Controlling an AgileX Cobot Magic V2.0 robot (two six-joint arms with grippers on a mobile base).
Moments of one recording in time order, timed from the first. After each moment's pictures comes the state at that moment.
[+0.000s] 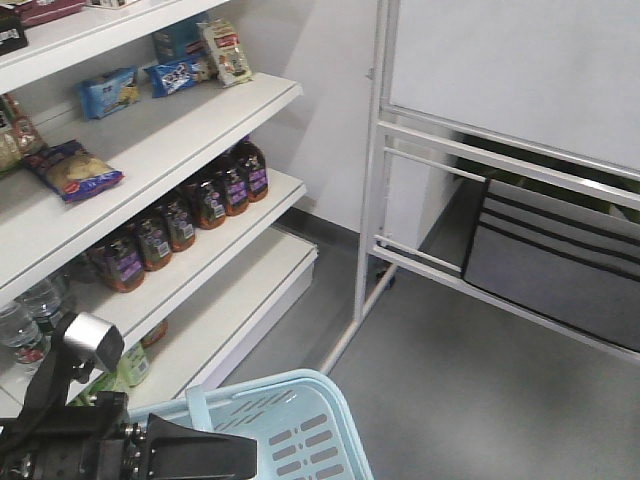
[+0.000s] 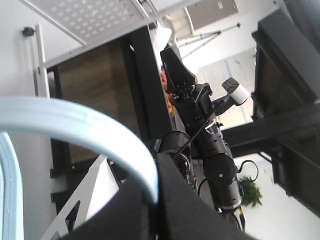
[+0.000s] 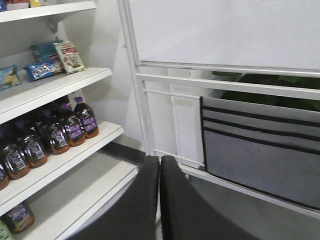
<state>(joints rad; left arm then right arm) -0.28 1.20 -0.37 1.40 -1.16 -2.05 0.02 -0.01 0.03 0.04 0.17 0.11</state>
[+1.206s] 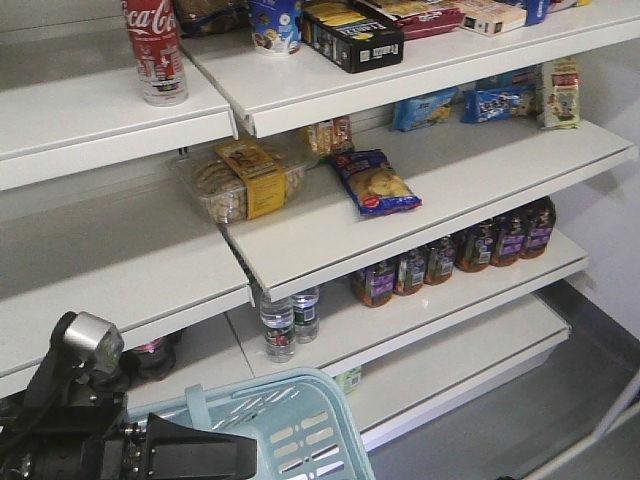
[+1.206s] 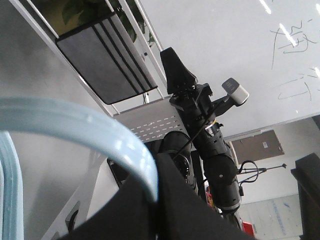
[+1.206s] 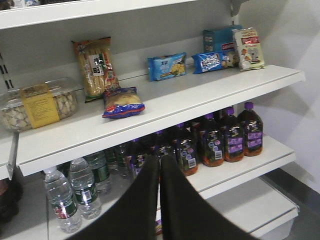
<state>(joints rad) -0.28 1.20 -0.37 1.40 -1.16 -2.05 0.02 -0.01 0.03 0.04 0.17 0.11</state>
